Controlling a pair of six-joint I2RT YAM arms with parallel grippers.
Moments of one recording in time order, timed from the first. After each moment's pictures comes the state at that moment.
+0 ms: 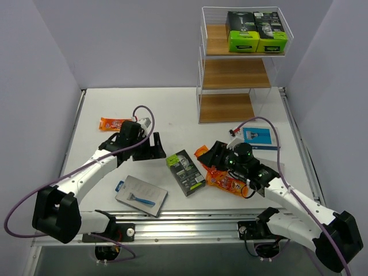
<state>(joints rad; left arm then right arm) -0.42 1.29 0.92 -0.45 0.22 -0.48 0.57 0.94 0.53 0.00 -0.16 0.83</state>
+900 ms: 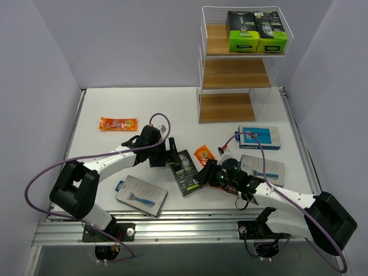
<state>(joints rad) -0.57 1.54 0.90 -0.25 0.25 -0.70 0.74 1.08 0.30 0.22 -0.09 0.87</state>
